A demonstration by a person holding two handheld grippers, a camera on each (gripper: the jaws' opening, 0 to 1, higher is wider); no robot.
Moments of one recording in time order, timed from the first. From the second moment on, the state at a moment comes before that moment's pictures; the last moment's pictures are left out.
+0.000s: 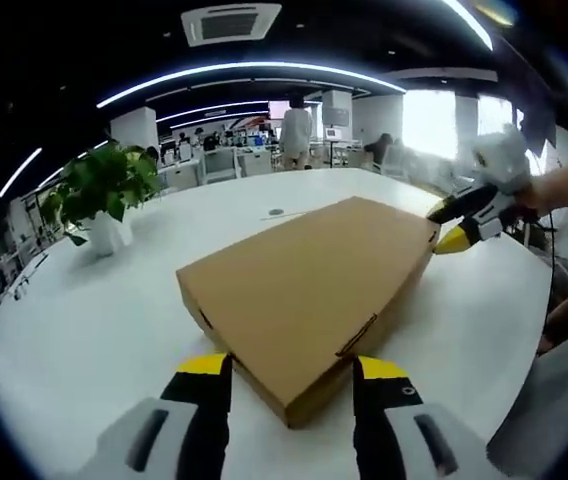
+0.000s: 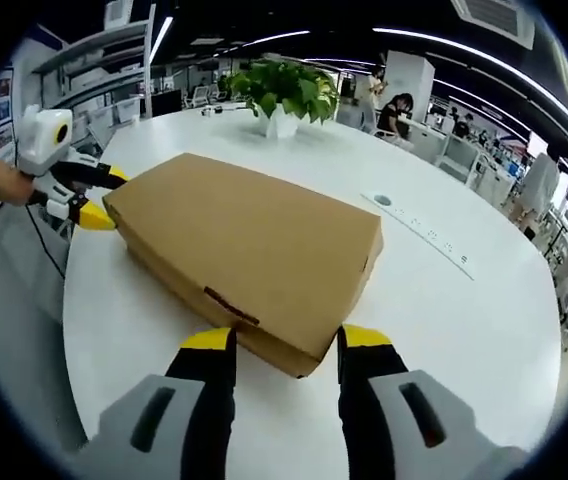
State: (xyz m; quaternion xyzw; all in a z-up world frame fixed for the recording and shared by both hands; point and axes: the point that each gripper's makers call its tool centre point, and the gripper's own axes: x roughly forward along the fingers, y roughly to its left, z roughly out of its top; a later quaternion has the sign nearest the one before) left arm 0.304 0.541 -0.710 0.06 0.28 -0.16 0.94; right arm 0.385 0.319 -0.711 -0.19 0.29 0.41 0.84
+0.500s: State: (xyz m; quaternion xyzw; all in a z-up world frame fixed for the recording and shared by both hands) left arm 0.303 0.576 -0.710 0.07 0.29 -0.19 0.94; right arm 0.360 0.345 -0.710 -0.18 0.29 0.39 0.85
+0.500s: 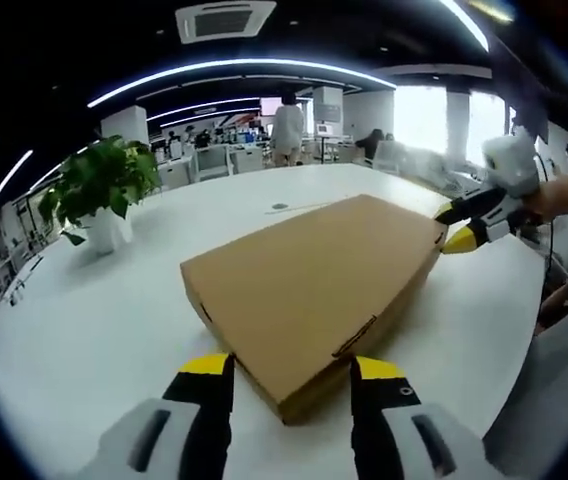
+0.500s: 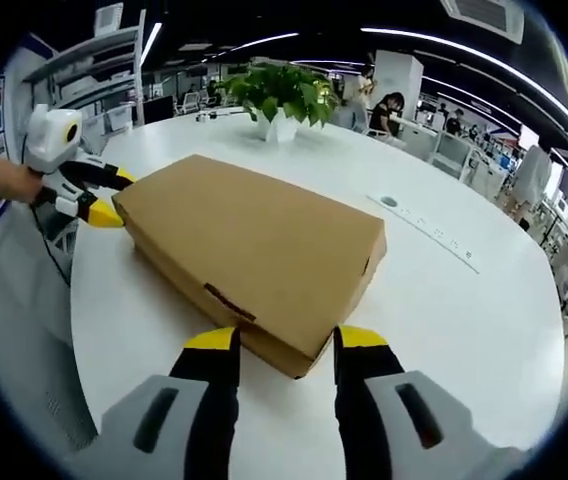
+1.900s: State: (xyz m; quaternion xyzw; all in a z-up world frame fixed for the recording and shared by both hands) left arm 0.287 0.643 -0.710 0.10 0.33 -0.29 0.89; right arm 0.283 0.407 -0.712 -0.14 0.30 0.35 0.88
